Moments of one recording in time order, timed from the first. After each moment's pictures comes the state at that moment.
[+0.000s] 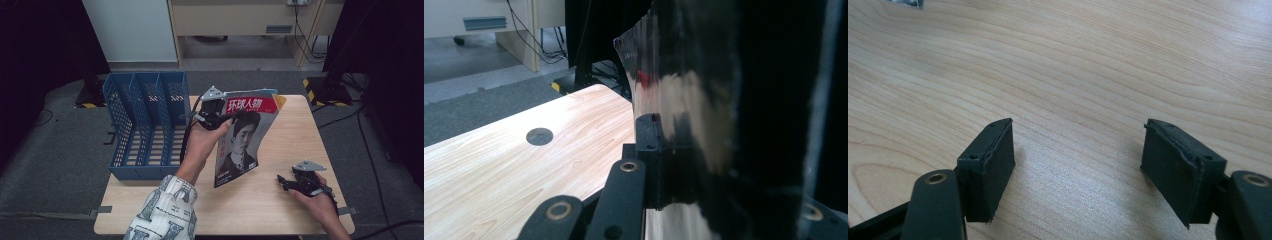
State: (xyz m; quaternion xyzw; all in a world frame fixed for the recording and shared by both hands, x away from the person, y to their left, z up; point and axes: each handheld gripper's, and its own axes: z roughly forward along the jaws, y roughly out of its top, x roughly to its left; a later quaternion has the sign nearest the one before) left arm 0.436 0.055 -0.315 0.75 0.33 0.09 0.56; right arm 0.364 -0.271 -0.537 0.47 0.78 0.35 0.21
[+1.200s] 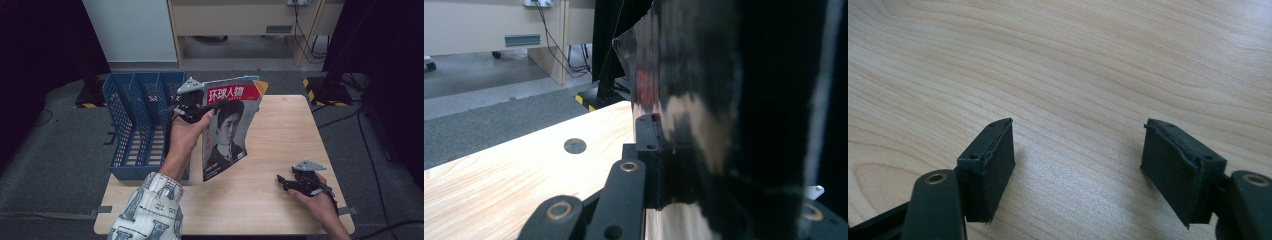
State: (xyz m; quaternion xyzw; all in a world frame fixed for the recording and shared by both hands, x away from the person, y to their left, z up) left arm 0.436 0.097 -0.291 0.73 0.36 0.13 0.57; right arm 0.365 -0.271 -0.537 0.47 0.78 0.35 0.21
